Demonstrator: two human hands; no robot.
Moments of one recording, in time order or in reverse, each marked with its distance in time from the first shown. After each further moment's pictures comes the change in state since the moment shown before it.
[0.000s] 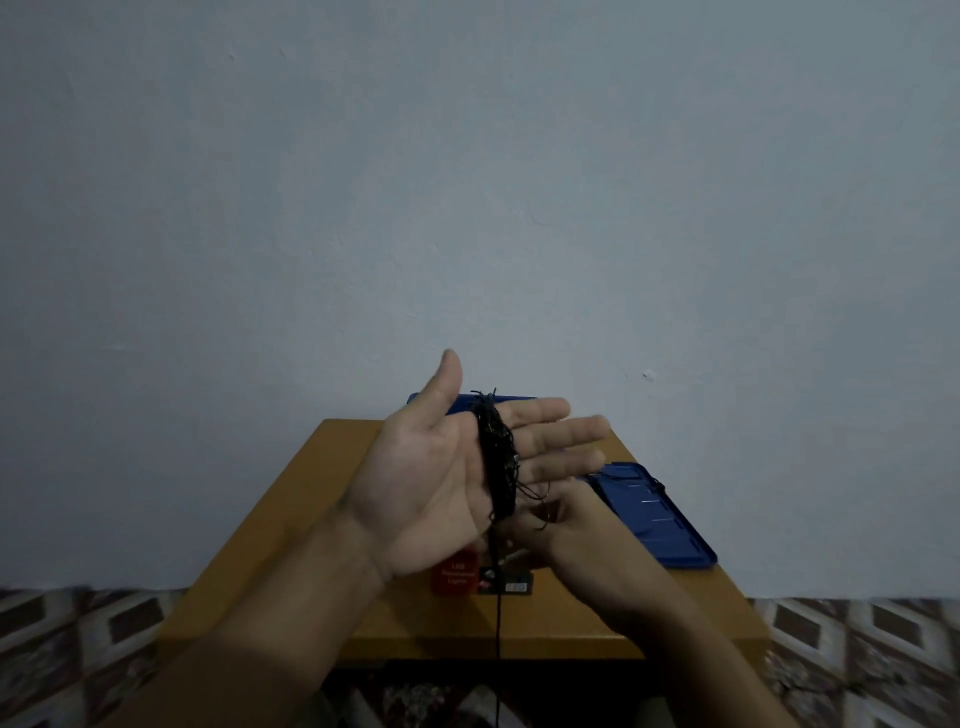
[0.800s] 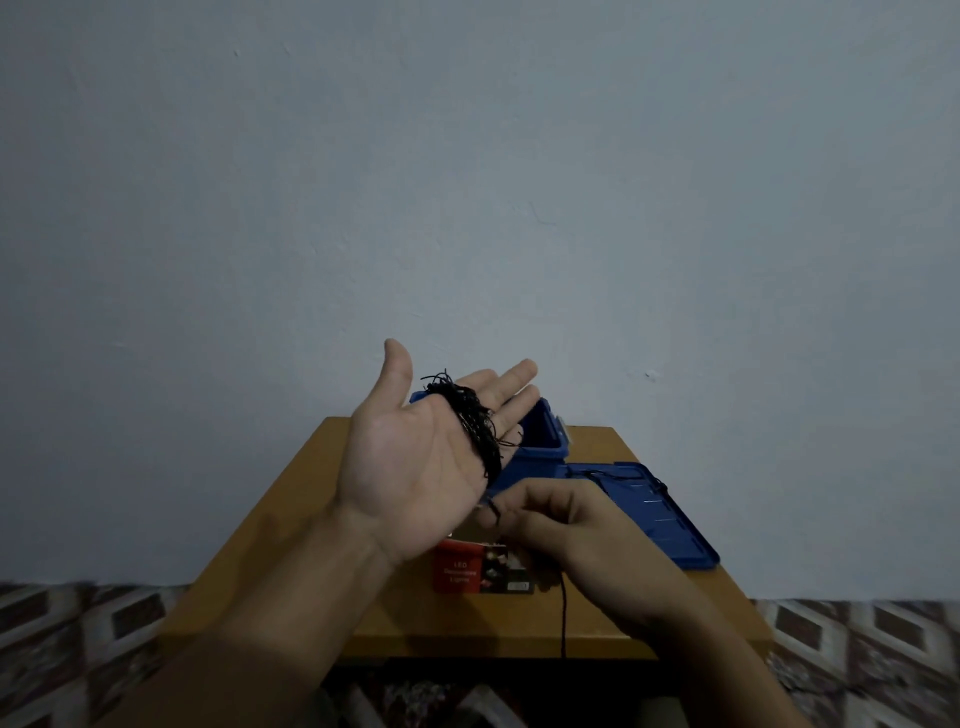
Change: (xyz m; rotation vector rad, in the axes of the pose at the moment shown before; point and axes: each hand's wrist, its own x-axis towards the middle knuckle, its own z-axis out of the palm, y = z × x) left_hand 0.001 0.006 0.004 -0.192 0.337 0.226; right_hand -0.002 -0.002 -0.005 0.022 -0.046 0.066
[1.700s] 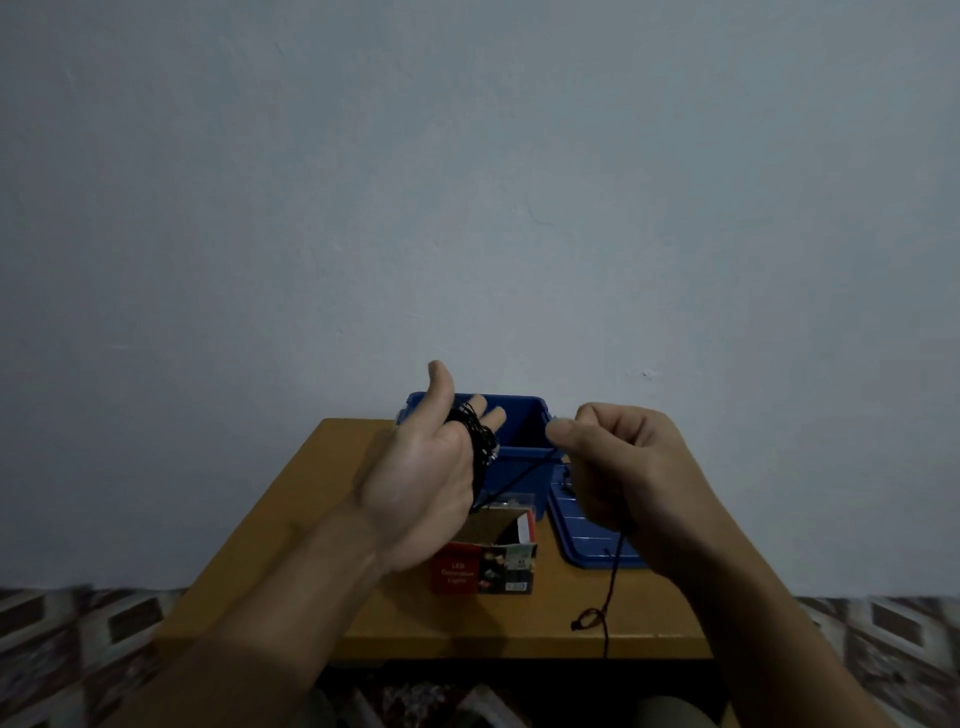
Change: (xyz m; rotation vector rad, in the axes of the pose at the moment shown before) left_hand 0.003 -0.008 -0.006 0.456 0.083 -0.177; right_hand -0.004 -0.040 -0.024 0.232 0.204 -0.241
